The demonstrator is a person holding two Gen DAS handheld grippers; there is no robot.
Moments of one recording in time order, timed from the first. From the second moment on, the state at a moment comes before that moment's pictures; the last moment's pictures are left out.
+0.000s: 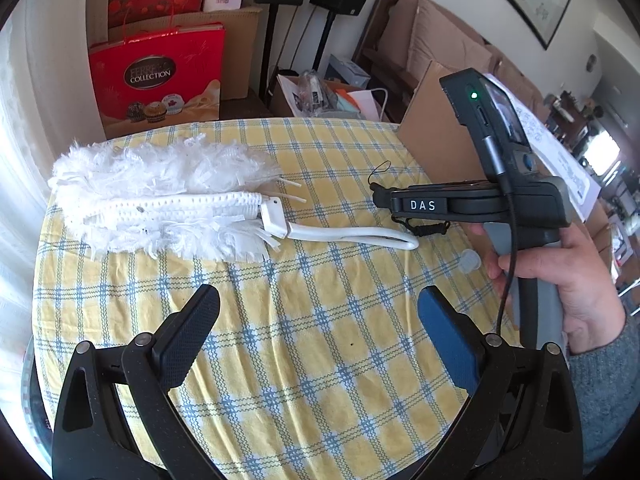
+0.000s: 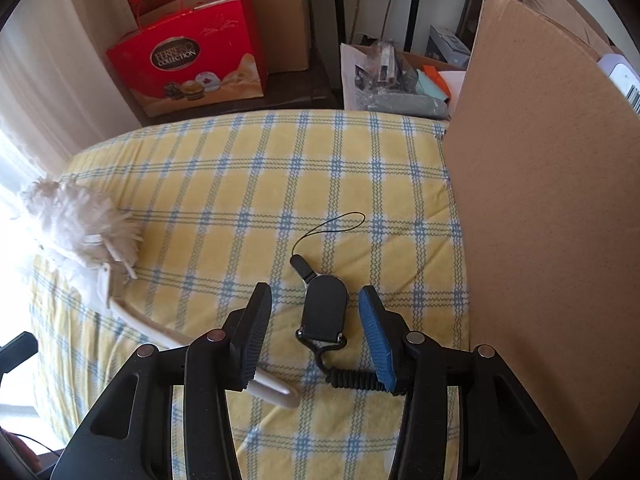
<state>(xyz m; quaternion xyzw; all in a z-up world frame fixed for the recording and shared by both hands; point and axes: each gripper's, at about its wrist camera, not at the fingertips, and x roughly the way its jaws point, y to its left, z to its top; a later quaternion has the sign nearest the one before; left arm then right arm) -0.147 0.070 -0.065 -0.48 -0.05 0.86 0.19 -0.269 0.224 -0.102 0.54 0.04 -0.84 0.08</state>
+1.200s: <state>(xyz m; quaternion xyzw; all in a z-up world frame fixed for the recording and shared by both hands) -0.152 0.195 -0.077 -0.45 0.01 0.83 0.32 -0.180 0.250 0.081 0.39 -0.01 -0.91 0.15</state>
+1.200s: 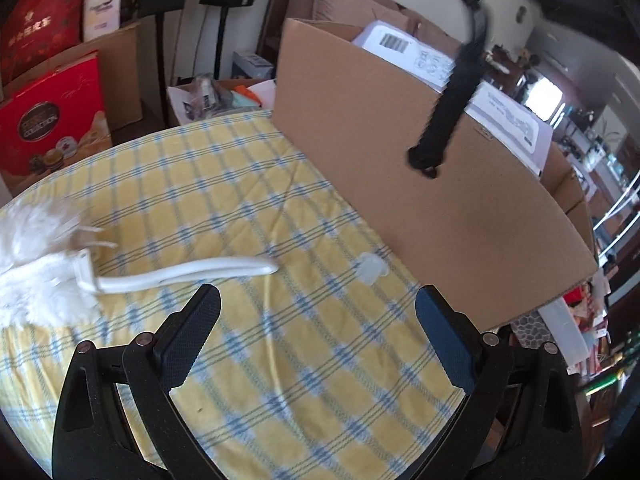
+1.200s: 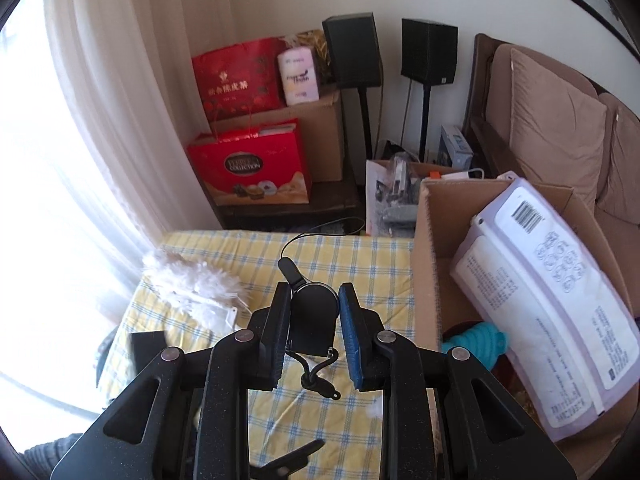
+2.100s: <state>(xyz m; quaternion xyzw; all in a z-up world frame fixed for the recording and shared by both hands) -0.142 0.275 -0.113 -0.45 0.13 0.80 0.37 -0.147 0.318 0.099 0.39 -0.04 -0.91 0.14</state>
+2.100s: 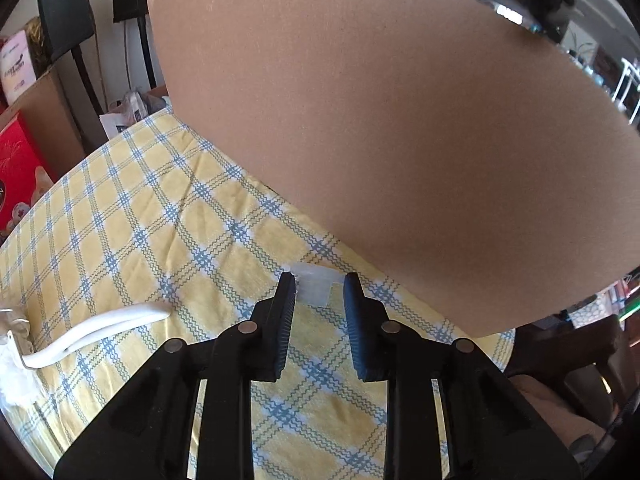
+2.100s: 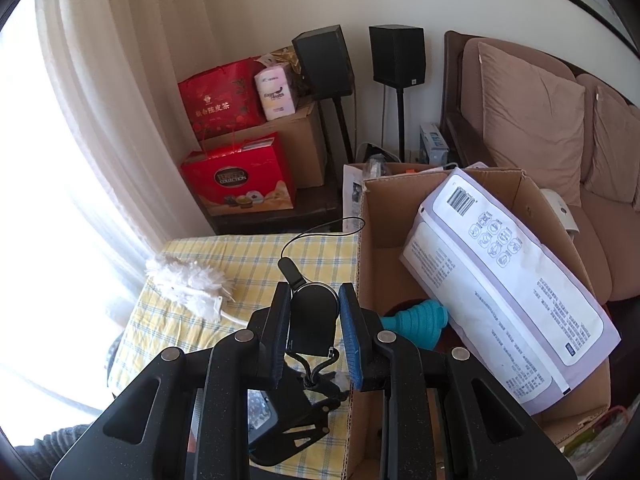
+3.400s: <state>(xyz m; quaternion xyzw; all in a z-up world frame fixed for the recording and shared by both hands) -0.170 0.368 0.015 -0.42 0.16 0.81 0.37 -0.130 0.446 0.041 0.45 -0.08 -0.89 0.00</state>
